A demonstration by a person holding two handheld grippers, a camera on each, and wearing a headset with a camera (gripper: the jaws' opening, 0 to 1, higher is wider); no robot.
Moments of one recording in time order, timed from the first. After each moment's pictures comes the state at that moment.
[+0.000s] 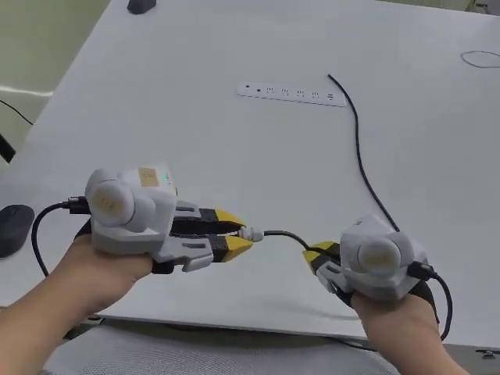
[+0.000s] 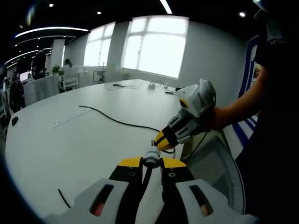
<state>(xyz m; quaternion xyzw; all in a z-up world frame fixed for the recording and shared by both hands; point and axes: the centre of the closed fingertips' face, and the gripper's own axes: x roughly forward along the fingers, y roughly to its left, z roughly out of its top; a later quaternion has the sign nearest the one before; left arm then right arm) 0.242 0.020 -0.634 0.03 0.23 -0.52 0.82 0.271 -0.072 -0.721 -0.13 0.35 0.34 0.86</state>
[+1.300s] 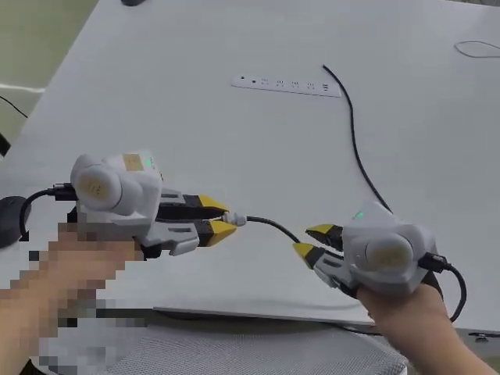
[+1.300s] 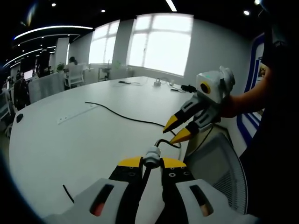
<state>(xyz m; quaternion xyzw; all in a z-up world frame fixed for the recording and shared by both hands) 0.244 0.034 -0.639 0.04 0.25 -0.50 0.83 0.253 -0.046 -0.669 -0.21 0.27 0.42 0.84</state>
